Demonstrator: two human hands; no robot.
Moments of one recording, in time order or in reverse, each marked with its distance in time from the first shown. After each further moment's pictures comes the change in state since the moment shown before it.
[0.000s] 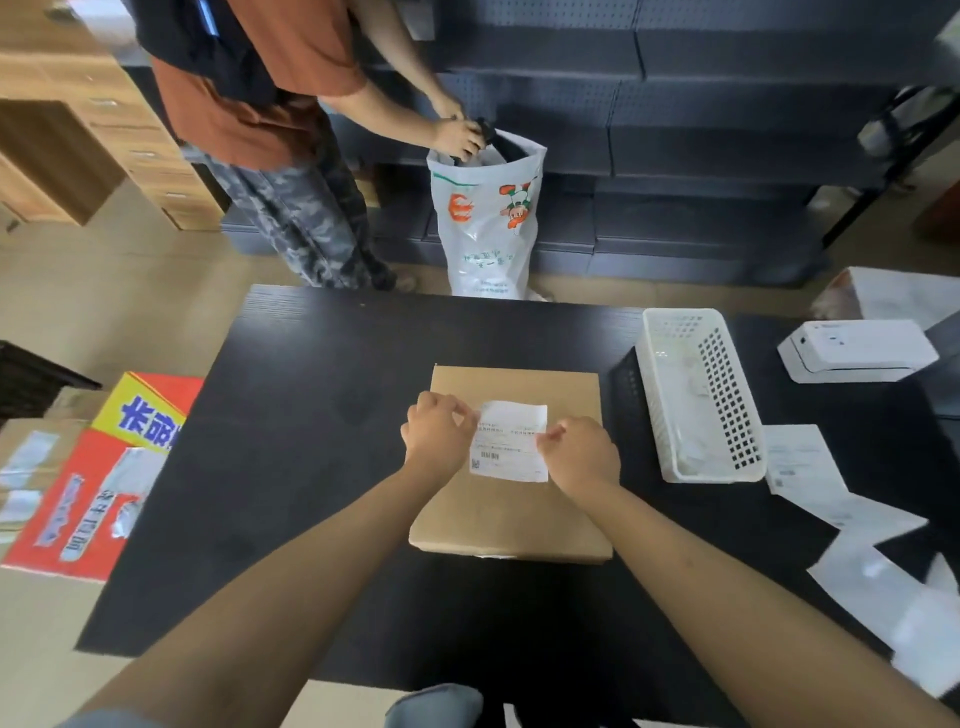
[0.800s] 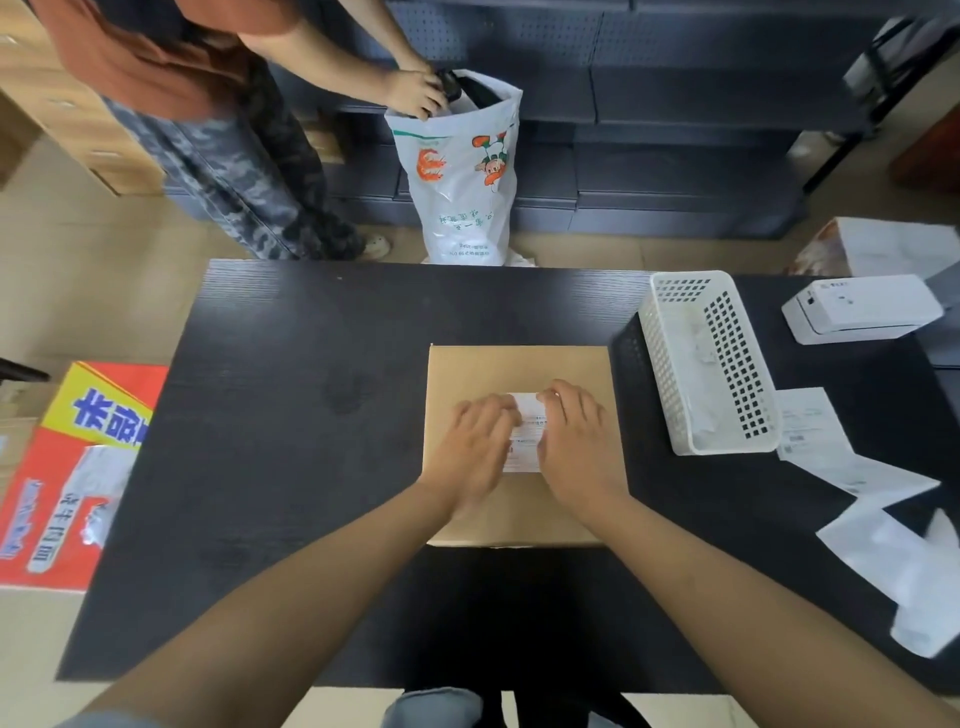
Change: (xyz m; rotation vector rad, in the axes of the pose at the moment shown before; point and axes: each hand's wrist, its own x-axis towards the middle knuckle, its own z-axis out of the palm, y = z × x) left_hand -0.005 -0.026 0.030 0.332 0.059 0.899; right_hand -0.006 0.002 0.034 -0.313 0.205 -0.364
